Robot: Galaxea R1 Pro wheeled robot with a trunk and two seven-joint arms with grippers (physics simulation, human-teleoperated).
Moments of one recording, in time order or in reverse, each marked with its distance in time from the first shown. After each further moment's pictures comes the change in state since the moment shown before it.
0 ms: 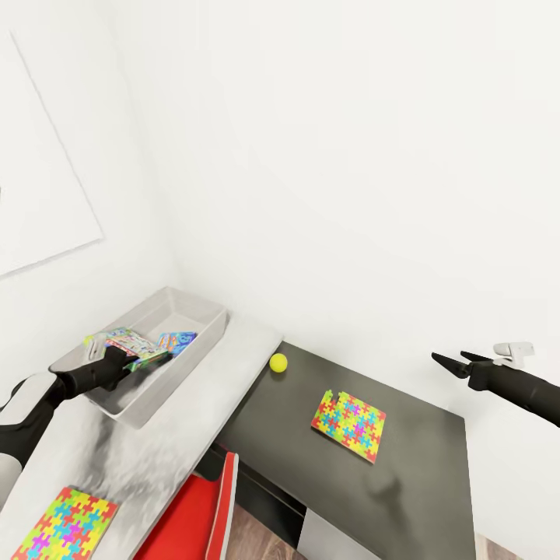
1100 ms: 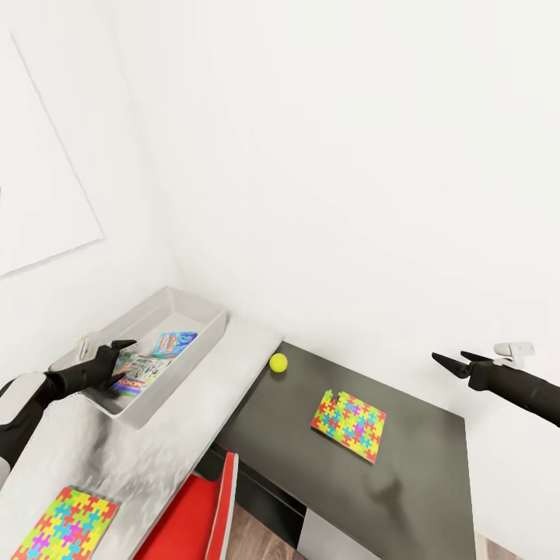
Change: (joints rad) left arm -0.001 0.033 0.001 0.005 0.010 0.010 -0.004; right arm 0.000 0.000 -0.001 0.000 0.000 0.000 0.000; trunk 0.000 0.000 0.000
